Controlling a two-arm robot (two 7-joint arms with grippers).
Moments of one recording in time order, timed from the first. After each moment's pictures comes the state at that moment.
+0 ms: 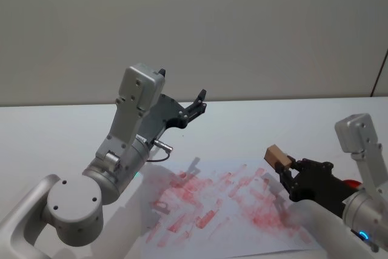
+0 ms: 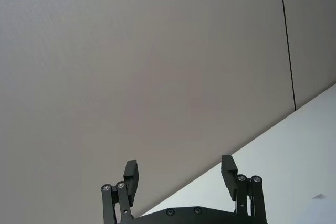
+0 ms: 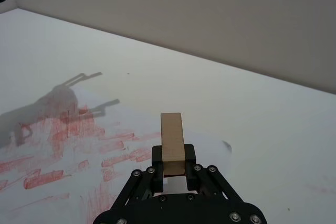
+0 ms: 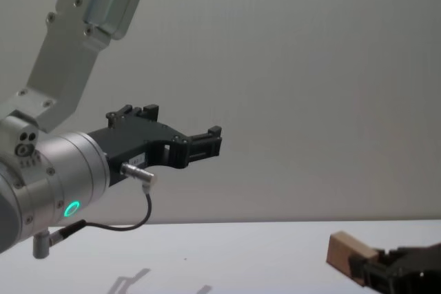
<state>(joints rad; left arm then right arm) -0.24 0.38 0.45 -1.63 -0.20 0.01 -0.01 -0.02 0.32 -0.24 -1.72 0.20 0.32 0.34</state>
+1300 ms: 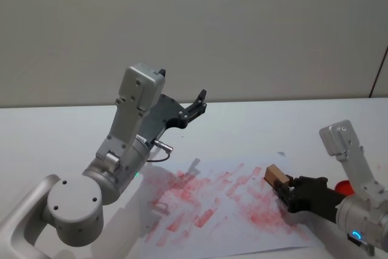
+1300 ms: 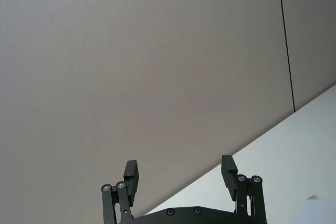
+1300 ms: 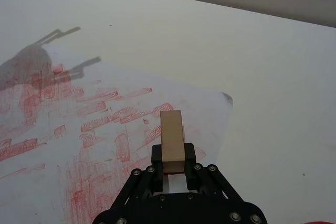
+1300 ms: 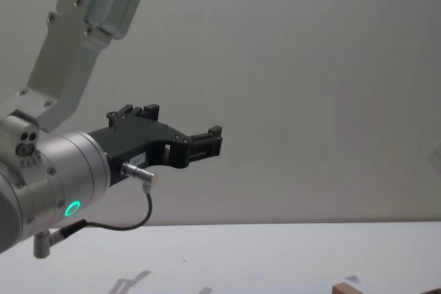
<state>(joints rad) -0.24 0.38 0.45 -1.63 -0.20 0.01 -0.01 0.06 0.29 -0.26 -1.60 0.19 0.49 0.37</state>
